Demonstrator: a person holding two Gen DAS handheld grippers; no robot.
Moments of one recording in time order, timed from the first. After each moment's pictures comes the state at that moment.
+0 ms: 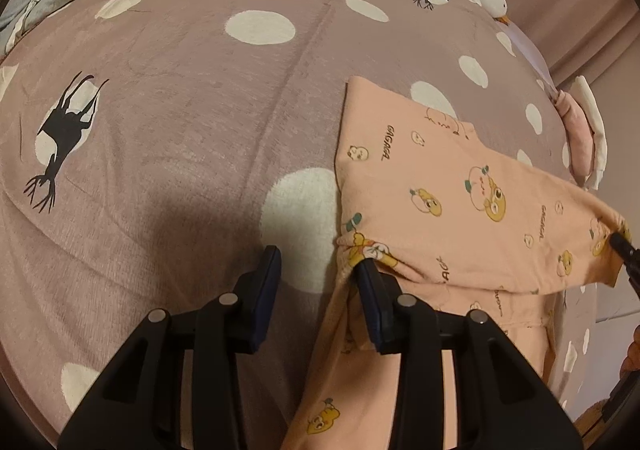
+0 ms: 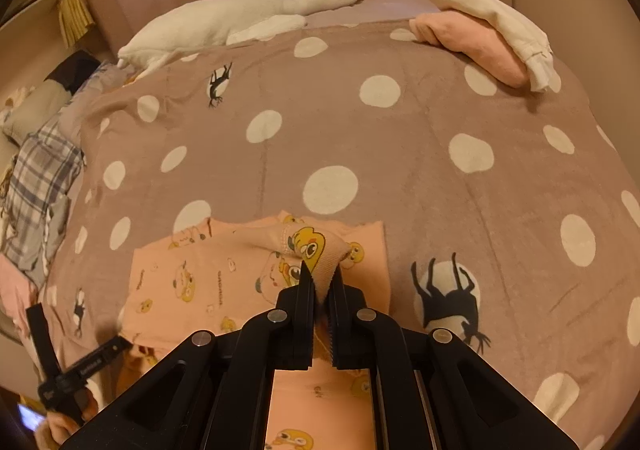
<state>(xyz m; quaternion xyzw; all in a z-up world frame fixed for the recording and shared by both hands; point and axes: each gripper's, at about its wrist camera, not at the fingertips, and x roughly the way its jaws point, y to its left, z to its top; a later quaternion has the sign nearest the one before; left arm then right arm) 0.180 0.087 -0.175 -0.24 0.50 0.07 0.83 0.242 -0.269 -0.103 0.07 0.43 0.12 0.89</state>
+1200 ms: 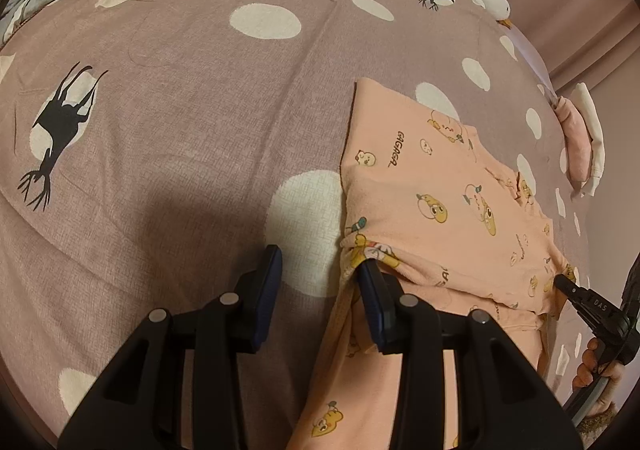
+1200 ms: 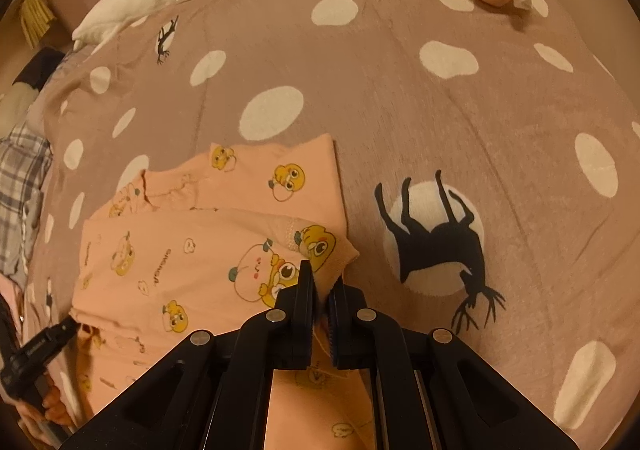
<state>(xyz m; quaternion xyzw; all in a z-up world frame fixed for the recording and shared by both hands) 0.179 0.093 -0.177 -0.25 0.50 0.06 0.82 0.255 -0.291 -0.177 0.09 0.50 0.09 0.86</state>
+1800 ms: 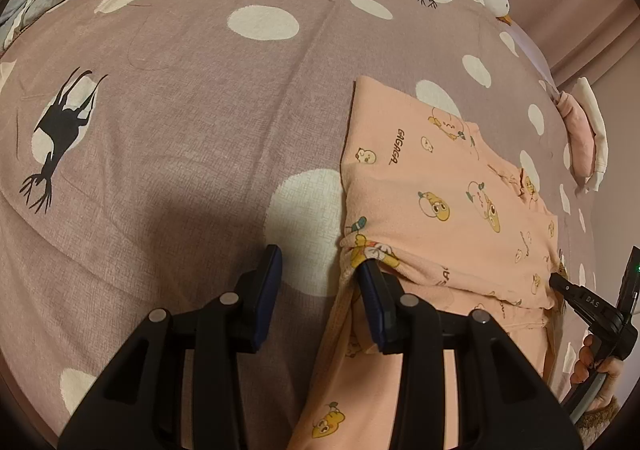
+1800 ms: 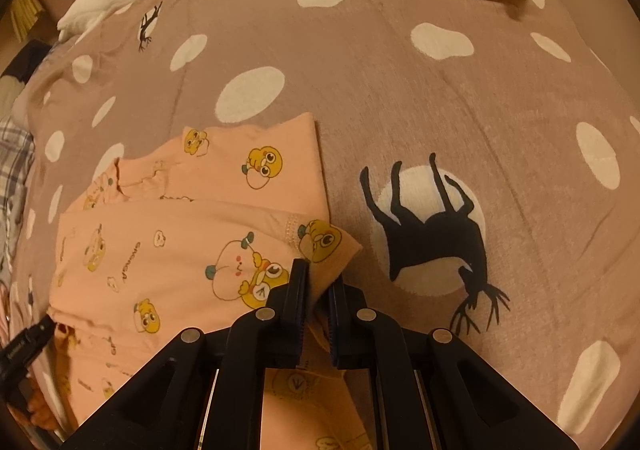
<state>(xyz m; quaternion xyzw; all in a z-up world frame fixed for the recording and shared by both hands) 0.179 0.090 -0.177 -0.24 0.50 0.07 0.83 0.261 -0.289 -0.192 0.07 0.52 0.07 0.85</state>
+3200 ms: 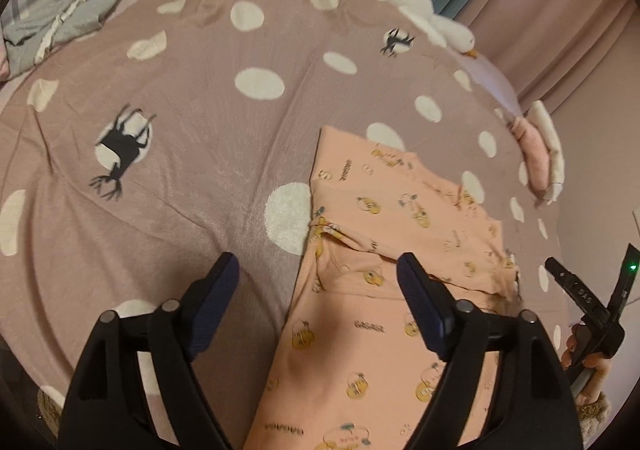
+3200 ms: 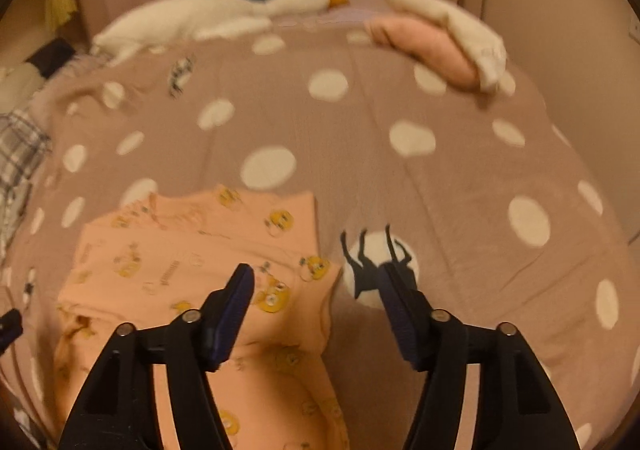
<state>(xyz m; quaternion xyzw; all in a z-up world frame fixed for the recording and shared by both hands) 0.108 0.081 -0.098 -0.25 0.43 0.05 0.87 0.200 -0.295 -0.110 0.02 0.38 0.07 0.92</state>
